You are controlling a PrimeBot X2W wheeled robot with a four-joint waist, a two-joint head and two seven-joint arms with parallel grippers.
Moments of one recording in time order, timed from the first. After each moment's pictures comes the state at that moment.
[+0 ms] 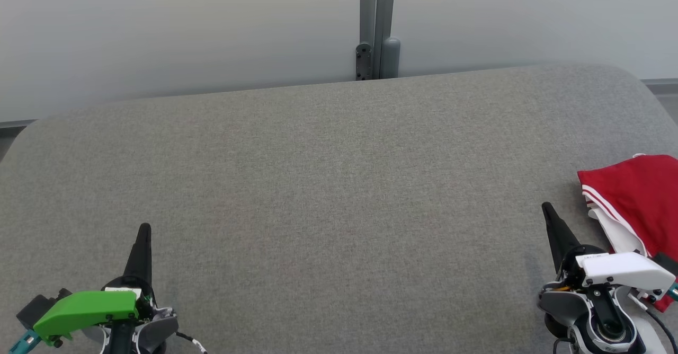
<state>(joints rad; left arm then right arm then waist) -0.09 0.05 0.10 0.26 -1.51 -0.12 0.09 -0.12 -0.05 -0.10 0.27 1.51 0.13 0.09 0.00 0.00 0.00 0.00</state>
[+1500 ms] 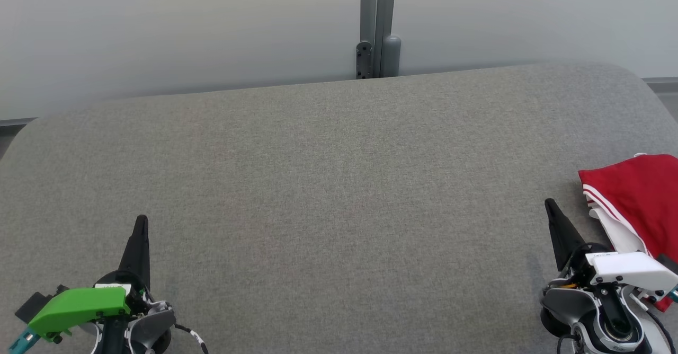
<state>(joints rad) -0.10 0.05 0.11 0.25 -1.61 -0.13 0.11 -0.11 -0.05 -0.11 0.25 1.61 0.13 0.11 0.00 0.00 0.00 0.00</state>
